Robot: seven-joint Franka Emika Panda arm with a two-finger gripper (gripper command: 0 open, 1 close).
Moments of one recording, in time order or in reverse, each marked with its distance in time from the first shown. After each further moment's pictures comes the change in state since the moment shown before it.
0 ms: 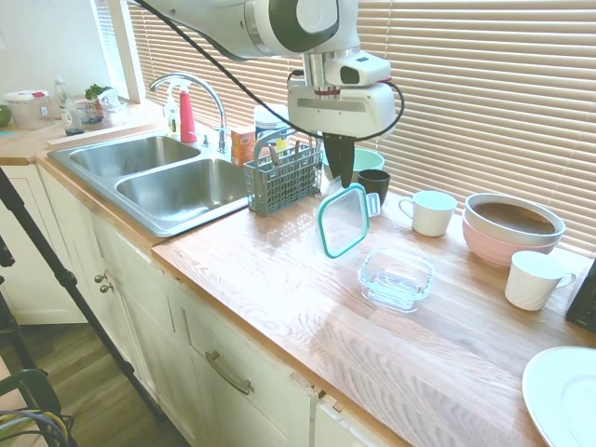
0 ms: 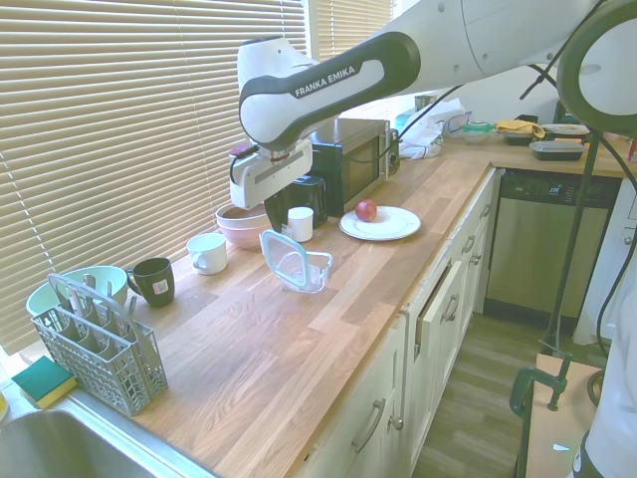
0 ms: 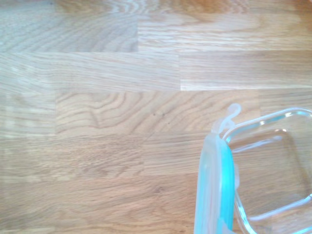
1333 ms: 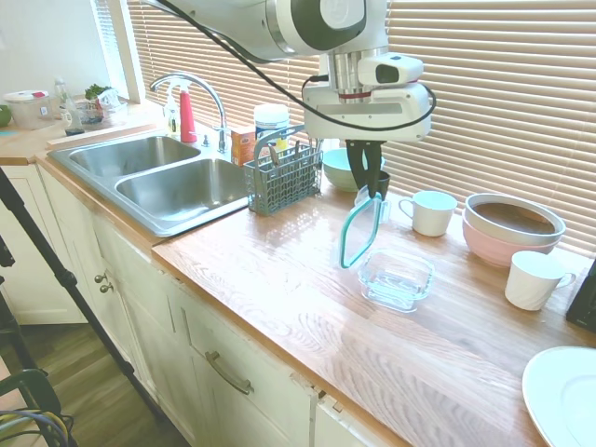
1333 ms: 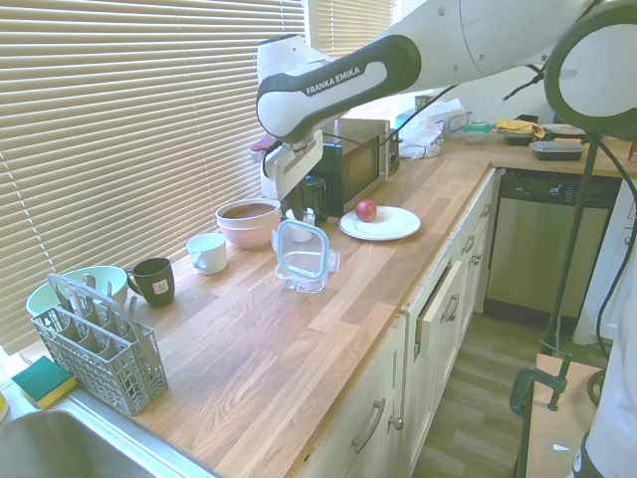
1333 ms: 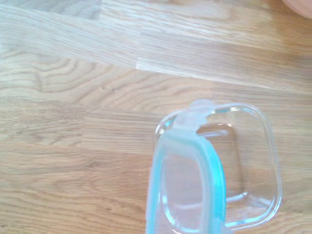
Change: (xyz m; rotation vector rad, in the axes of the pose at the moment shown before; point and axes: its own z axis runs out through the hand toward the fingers) arm 0.044 0.043 0.006 -0.060 0.006 -0.160
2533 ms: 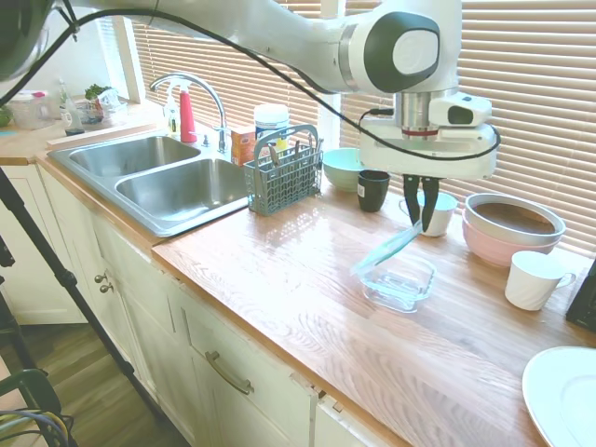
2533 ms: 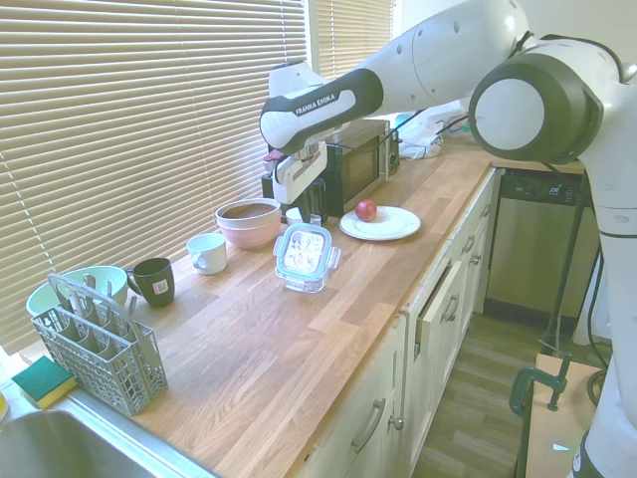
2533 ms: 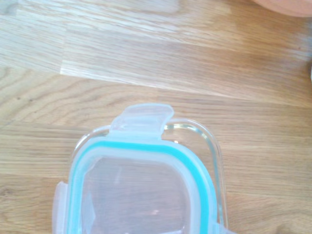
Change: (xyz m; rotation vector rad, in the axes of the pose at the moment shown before) arm 0.078 0.035 0.062 -0.007 -0.037 -0.003
